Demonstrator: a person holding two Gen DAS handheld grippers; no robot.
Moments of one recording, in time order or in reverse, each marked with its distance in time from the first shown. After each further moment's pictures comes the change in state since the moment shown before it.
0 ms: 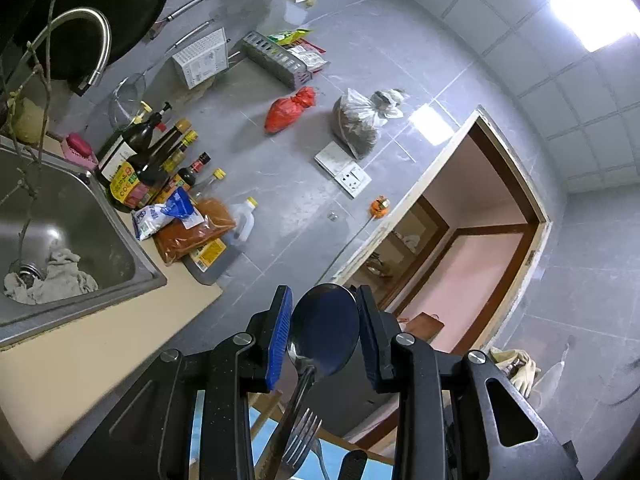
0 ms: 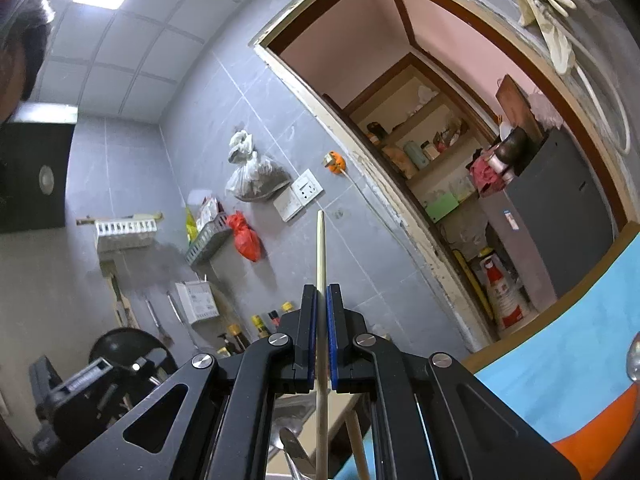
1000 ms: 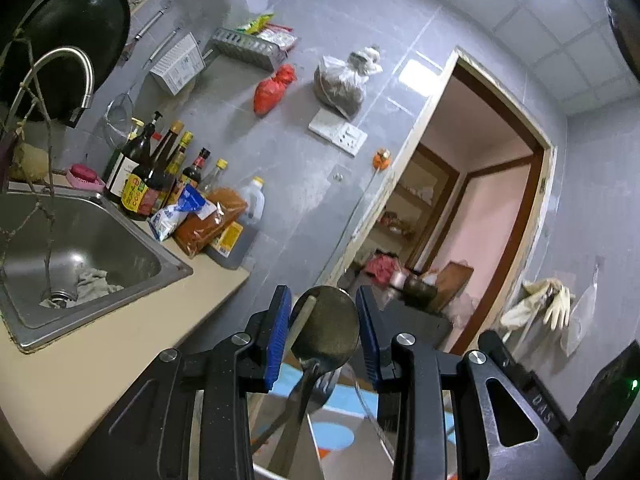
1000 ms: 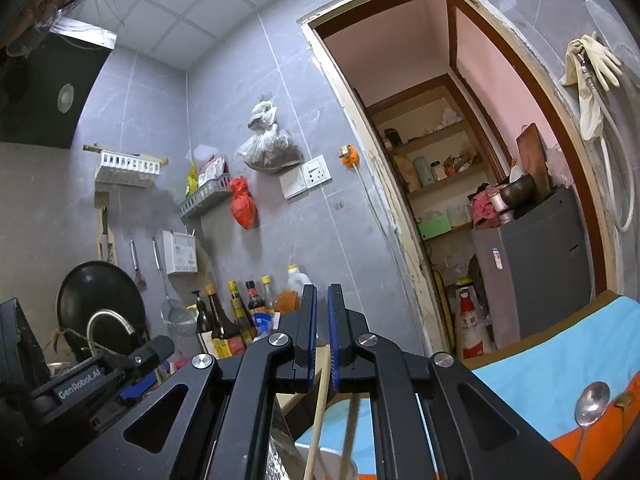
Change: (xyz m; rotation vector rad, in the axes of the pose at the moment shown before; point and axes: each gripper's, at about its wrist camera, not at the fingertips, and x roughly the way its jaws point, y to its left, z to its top) left arm -0.014 -0.020 -0.054 0.229 0.109 0.086; right arm -0.015 0.022 -0.010 -0.245 0.053 -0.041
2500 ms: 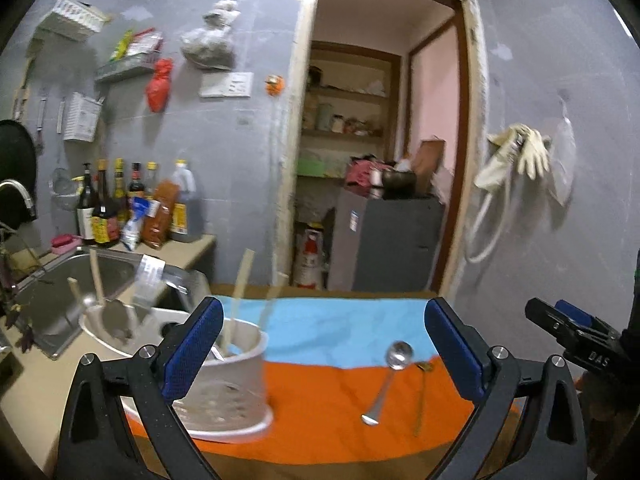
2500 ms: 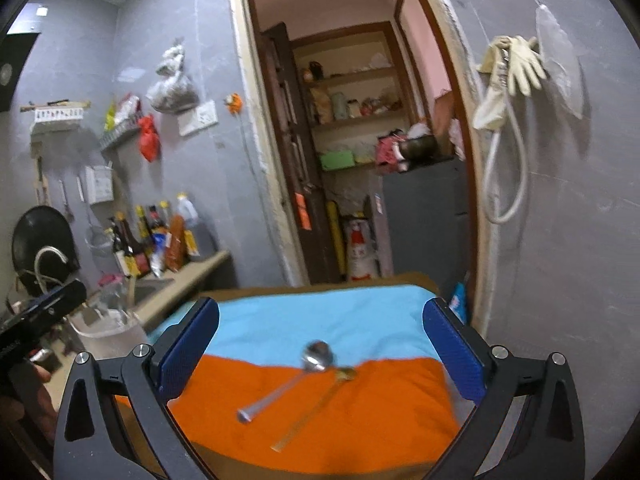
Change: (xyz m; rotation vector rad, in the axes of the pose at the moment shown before) left arm -0.016 -0.200 -0.084 0.437 0.280 0.033; right arm -0.144 -0.167 0.084 -0.087 0.360 -0.319
